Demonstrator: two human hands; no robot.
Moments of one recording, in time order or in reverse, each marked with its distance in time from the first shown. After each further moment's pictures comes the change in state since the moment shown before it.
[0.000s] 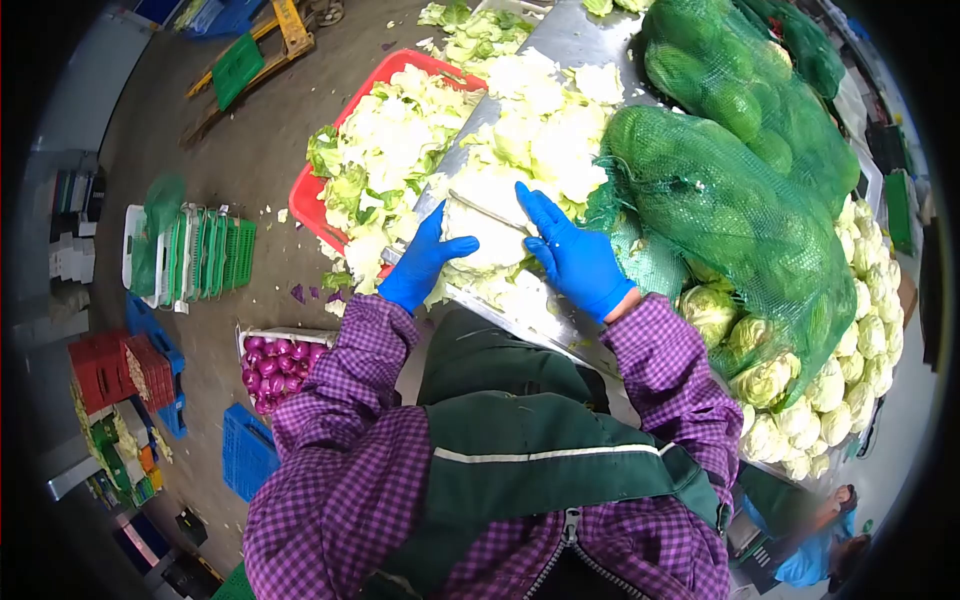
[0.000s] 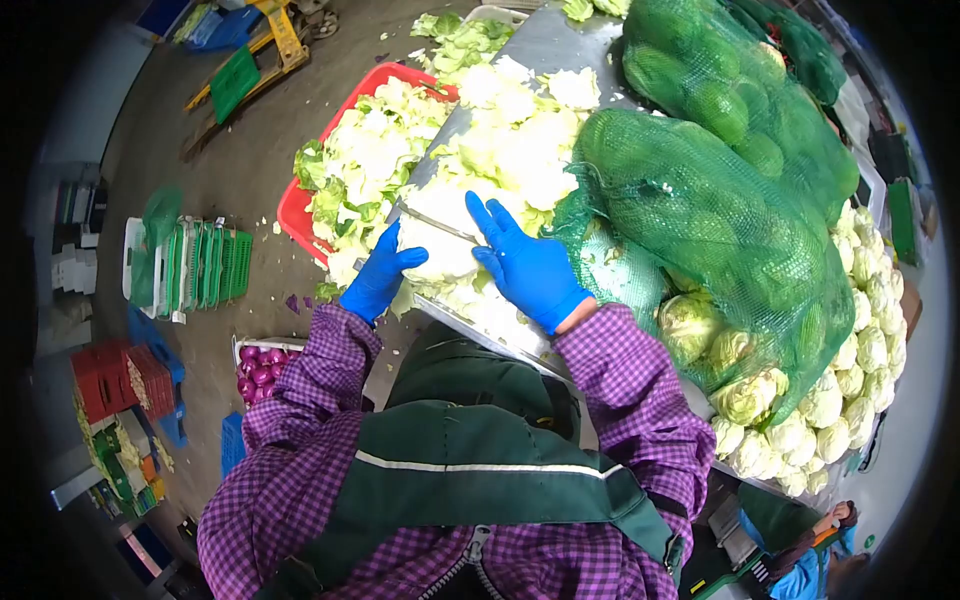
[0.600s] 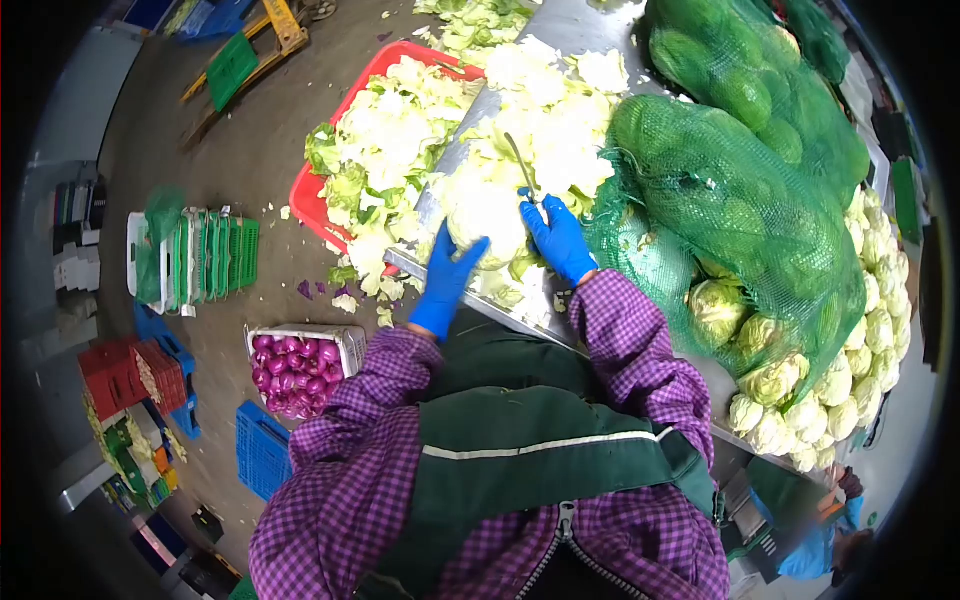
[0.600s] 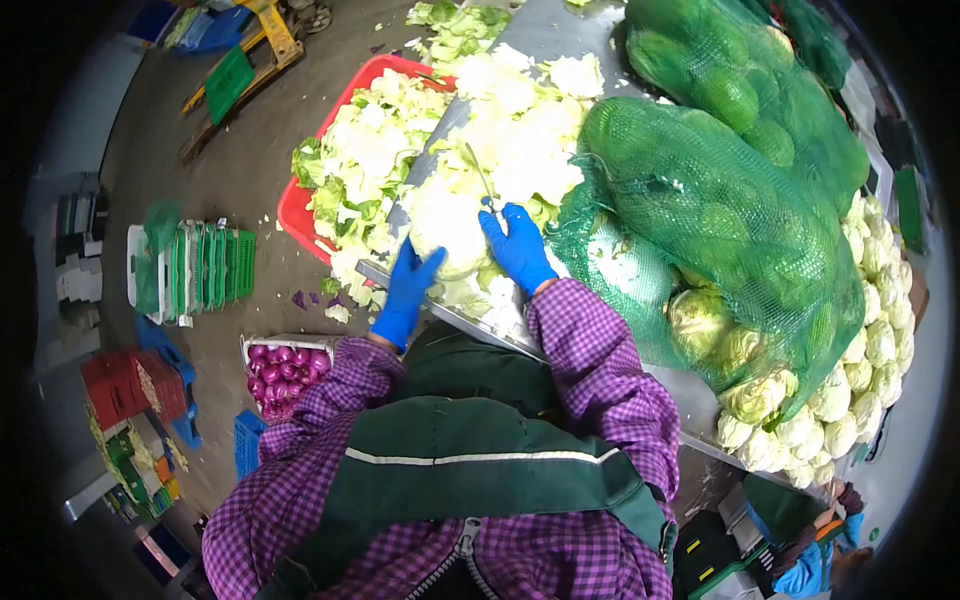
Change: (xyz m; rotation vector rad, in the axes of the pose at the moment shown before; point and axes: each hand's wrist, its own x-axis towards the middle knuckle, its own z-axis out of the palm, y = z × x) left_hand 0.021 -0.094 -0.008 0.186 0.340 0.189; right_hand 0.025 0.053 0.089 0.547 0.121 0.545
